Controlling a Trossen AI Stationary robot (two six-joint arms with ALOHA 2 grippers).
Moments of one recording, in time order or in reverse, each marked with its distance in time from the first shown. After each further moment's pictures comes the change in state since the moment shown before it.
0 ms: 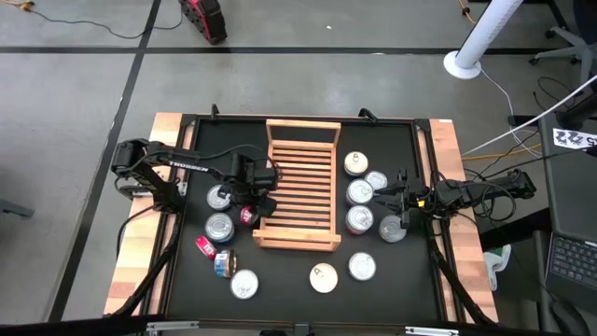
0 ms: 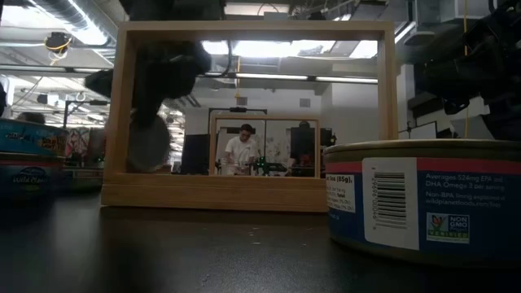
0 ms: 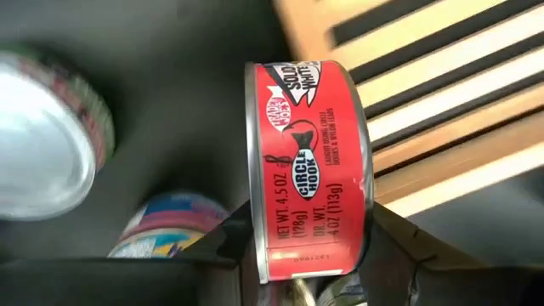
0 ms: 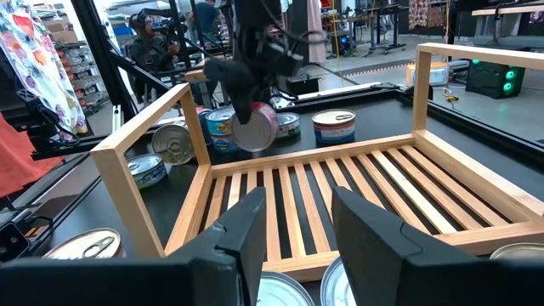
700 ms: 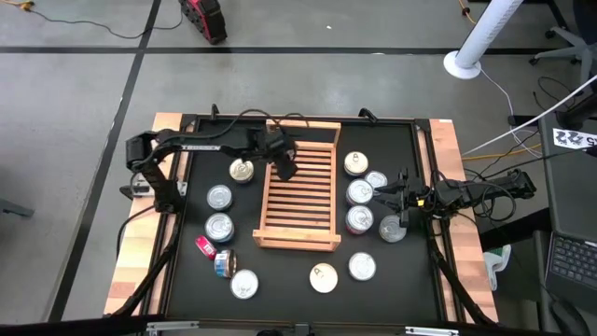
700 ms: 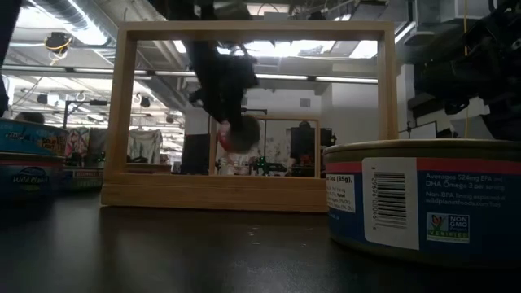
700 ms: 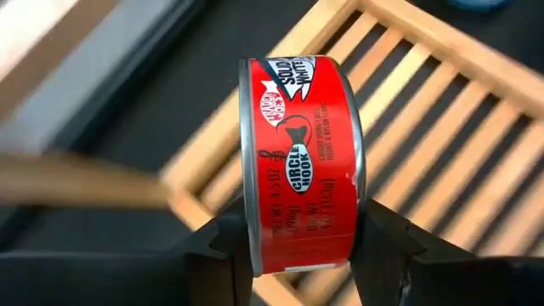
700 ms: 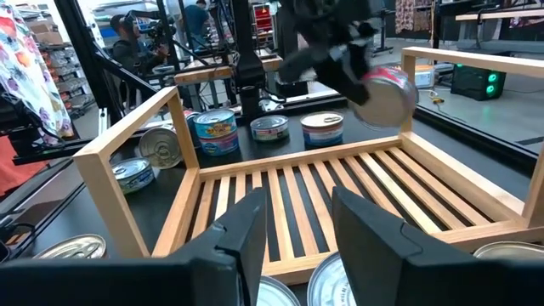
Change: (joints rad) left arm 0.232 0.121 0.120 0.442 -0.543 0.858; right arm 0.000 0.000 0.000 0.001 0.036 -0.004
